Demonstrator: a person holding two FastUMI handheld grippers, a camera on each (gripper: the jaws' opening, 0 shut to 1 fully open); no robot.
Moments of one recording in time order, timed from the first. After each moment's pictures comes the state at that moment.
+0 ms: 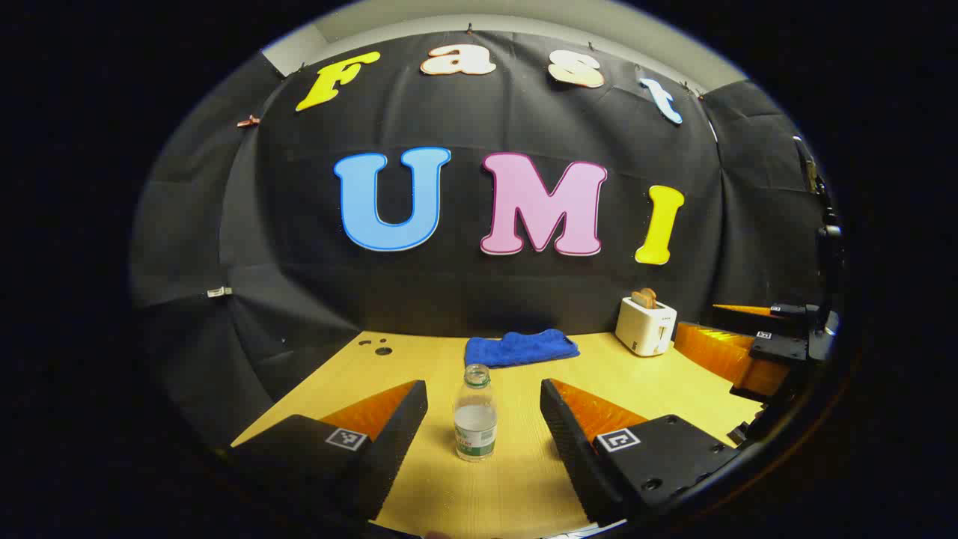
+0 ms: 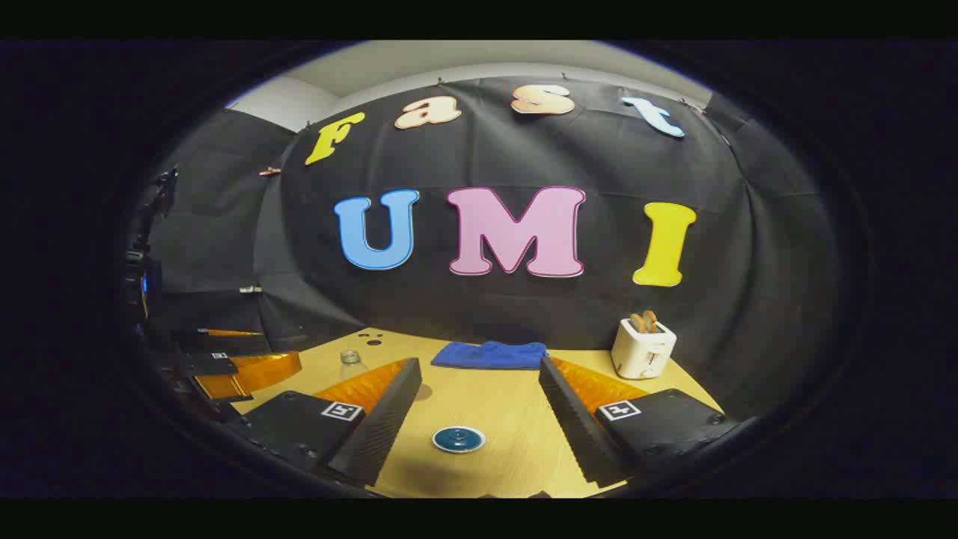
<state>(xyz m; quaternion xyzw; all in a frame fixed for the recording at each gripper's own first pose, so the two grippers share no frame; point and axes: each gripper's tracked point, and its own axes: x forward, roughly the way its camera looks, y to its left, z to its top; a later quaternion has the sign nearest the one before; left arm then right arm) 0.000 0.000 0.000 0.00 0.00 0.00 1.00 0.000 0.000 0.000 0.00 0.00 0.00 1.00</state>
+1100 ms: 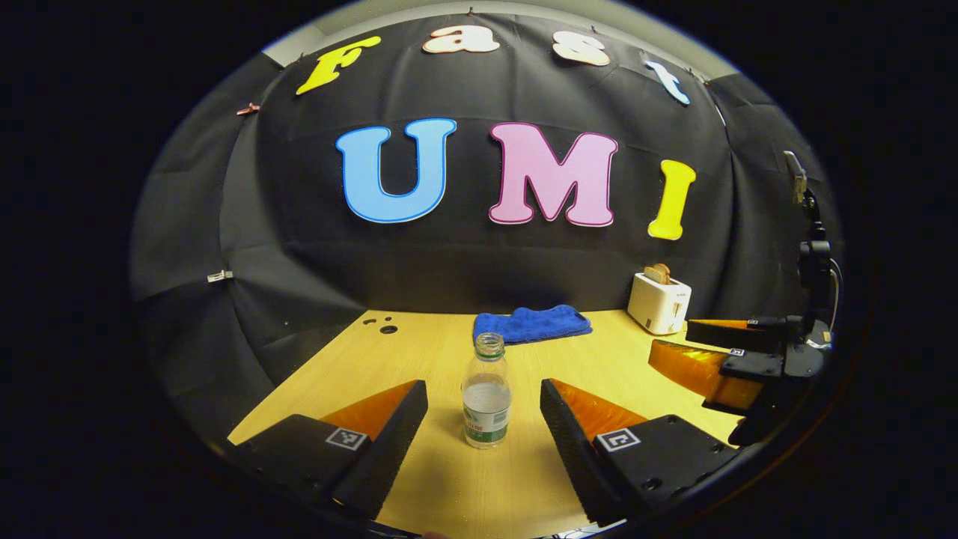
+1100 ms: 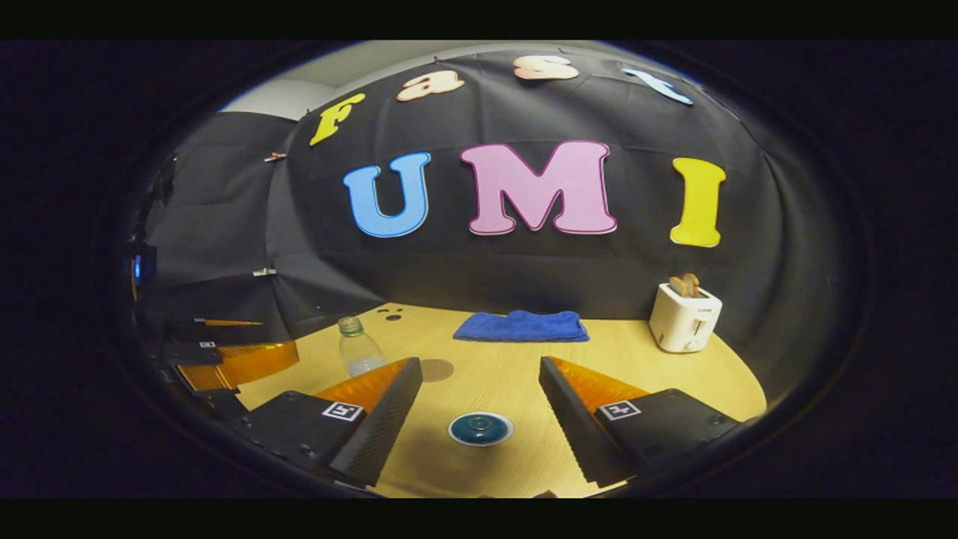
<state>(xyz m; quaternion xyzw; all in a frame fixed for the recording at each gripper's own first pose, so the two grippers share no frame) 0.025 0.010 -0.040 0.01 0.04 0.01 1.00 0.048 0.016 -0.084 0.03 0.07 0.04 1.00</state>
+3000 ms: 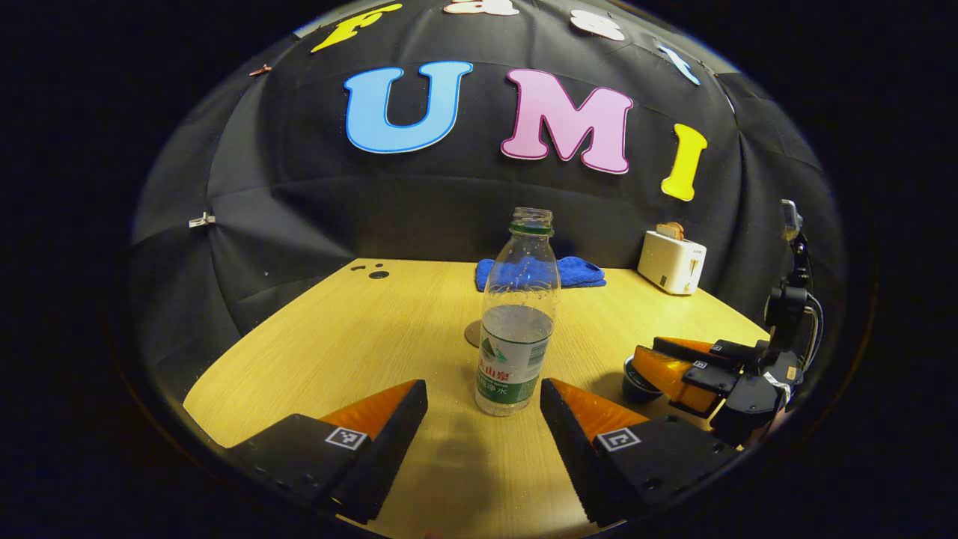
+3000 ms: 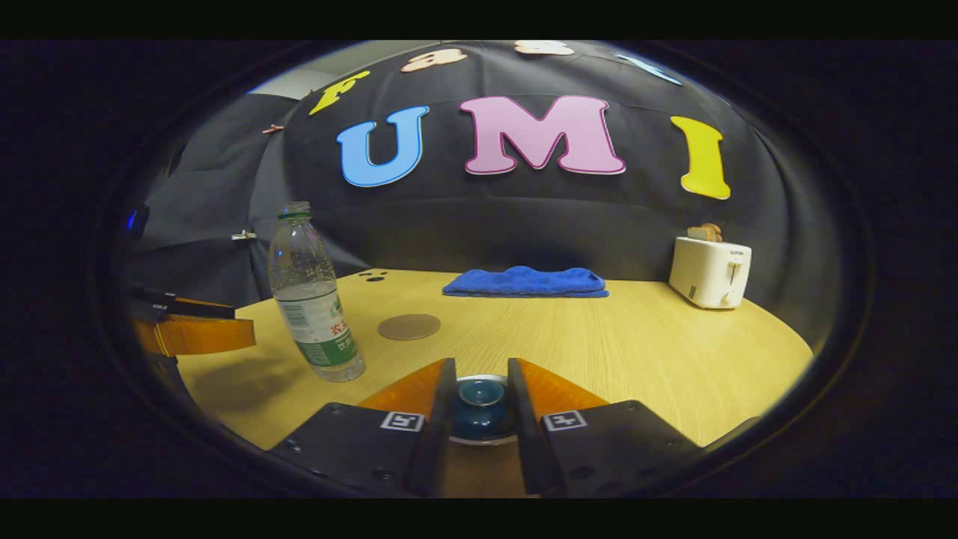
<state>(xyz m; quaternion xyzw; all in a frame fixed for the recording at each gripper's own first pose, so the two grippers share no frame) 0.071 0.036 -0.156 -0.01 0.09 -0.01 1.00 0.110 0.033 -0.234 0.03 0.08 0.04 1.00</state>
